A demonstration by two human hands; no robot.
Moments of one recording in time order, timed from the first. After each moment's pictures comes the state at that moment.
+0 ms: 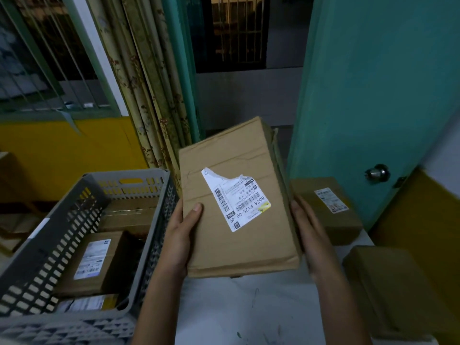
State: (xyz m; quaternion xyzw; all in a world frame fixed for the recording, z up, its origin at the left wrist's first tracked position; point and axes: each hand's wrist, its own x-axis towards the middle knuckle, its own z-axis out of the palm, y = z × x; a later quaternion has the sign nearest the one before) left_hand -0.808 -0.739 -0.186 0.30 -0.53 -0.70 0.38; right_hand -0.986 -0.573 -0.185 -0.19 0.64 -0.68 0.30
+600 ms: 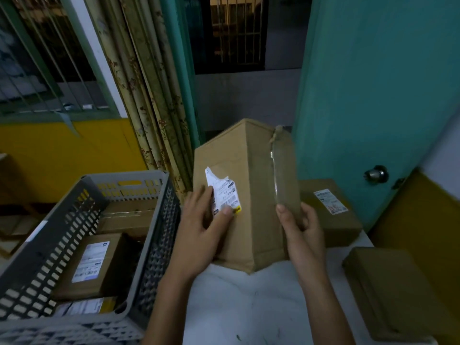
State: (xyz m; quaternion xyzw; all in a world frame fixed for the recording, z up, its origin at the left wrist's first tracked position) left_hand -0.821 -0.723 -0.167 0.33 -0.78 -0.42 0.32; right_hand -0.966 -0.585 -0.186 -0.16 0.67 -0.70 0.20
